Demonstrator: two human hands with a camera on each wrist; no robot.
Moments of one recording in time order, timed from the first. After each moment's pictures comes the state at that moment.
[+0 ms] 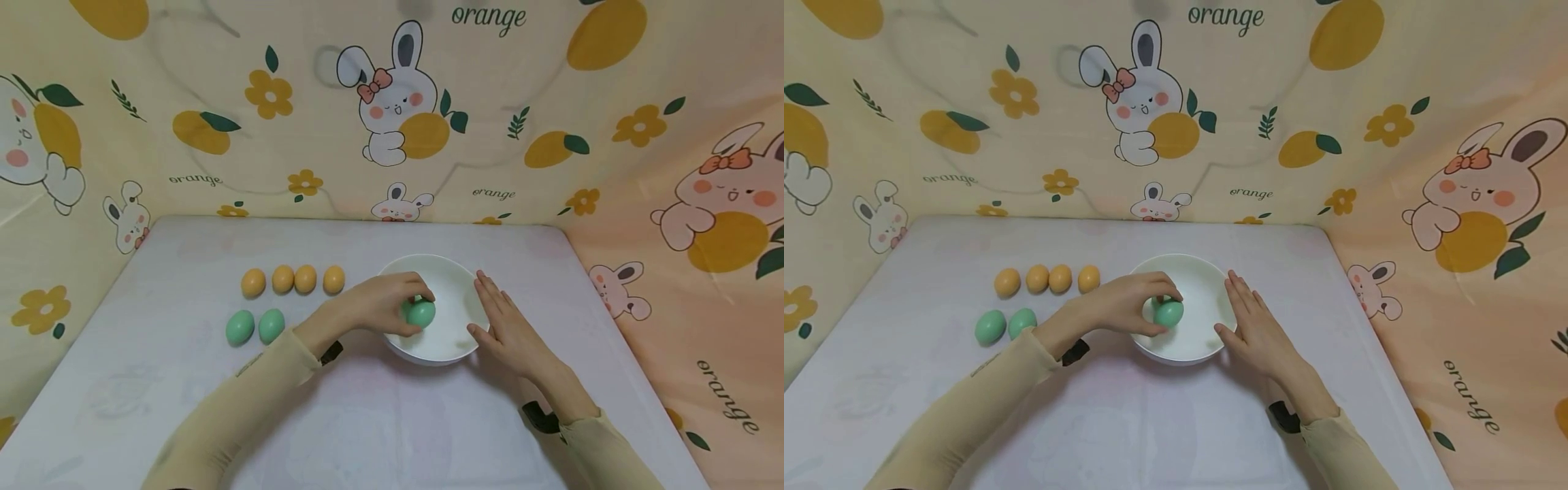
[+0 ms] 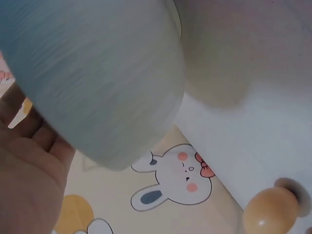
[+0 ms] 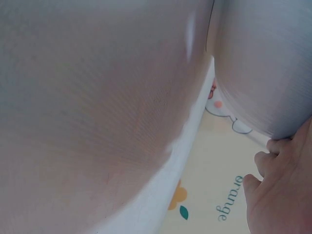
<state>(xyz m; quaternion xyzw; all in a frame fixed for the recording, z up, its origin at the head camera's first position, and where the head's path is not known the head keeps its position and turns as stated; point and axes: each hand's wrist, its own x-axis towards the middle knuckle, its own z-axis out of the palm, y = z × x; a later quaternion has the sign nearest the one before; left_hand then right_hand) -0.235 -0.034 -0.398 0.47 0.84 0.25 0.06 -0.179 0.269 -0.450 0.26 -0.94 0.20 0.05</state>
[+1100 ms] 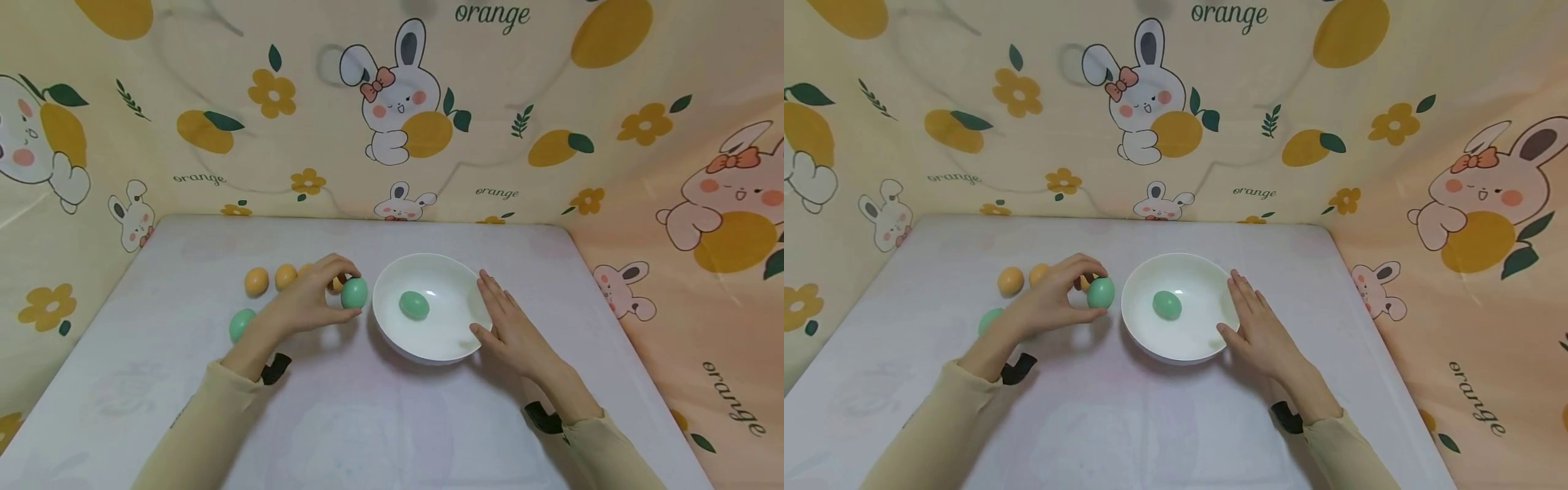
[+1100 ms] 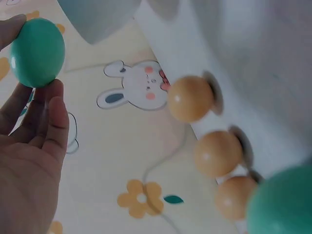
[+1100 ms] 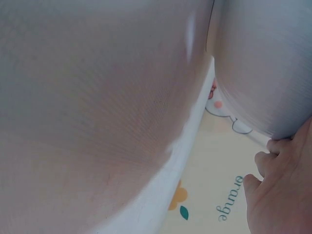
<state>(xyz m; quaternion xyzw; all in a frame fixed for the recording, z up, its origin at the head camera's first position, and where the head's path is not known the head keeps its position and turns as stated) -0.215 -0.136 -0.402 0.34 0.85 0.41 -0.03 -0.180 0.269 -0.452 0.25 -0.94 0.21 0.05</state>
